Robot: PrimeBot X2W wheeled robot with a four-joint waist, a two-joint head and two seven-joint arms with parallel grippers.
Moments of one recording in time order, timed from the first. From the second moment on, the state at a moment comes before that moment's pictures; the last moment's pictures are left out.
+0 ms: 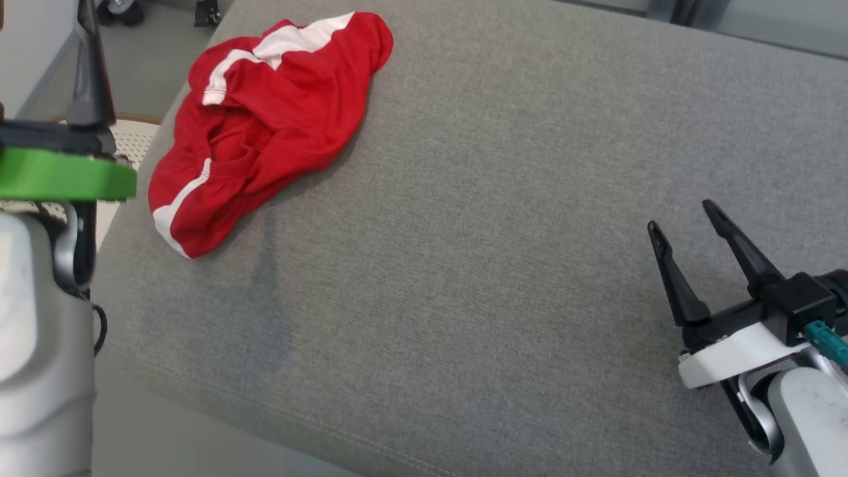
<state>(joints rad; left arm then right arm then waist) -0.66 0.27 0.00 0.24 -0.16 -0.13 -0.26 -0.16 -0.34 0.16 0.09 0.17 0.13 -0.26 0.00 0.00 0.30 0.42</state>
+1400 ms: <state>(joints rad) -1.13 0.55 -0.53 0.98 -0.64 -0.13 -0.23 -0.29 -0.29 0.15 0.01 0.11 0.13 -0.27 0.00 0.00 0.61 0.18</state>
